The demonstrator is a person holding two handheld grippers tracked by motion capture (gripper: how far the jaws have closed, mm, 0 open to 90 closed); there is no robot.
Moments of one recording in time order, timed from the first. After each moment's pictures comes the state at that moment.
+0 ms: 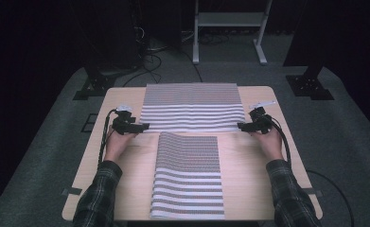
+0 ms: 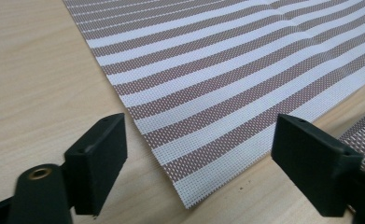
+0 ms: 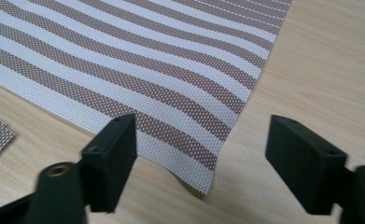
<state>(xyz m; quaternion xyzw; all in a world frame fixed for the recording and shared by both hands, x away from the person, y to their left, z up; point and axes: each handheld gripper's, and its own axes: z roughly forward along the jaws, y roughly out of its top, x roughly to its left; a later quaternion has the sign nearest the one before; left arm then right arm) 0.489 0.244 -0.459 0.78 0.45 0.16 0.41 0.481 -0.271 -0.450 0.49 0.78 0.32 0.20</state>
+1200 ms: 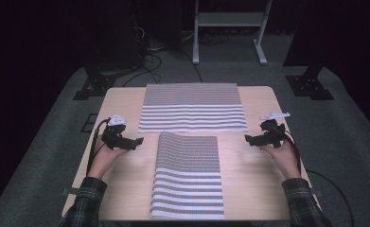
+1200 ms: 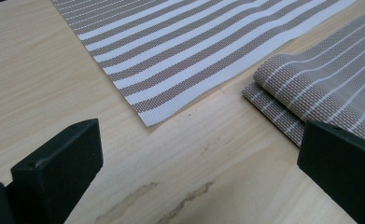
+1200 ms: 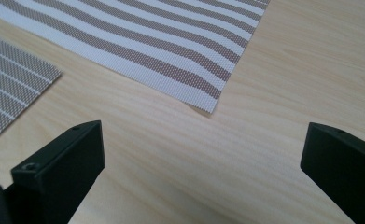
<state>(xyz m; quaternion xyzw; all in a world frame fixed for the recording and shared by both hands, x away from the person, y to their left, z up) 0.408 0.254 -0.431 0.81 0.39 0.19 0.39 0.416 -0.290 -0.439 0.49 0.78 0.32 0.22</state>
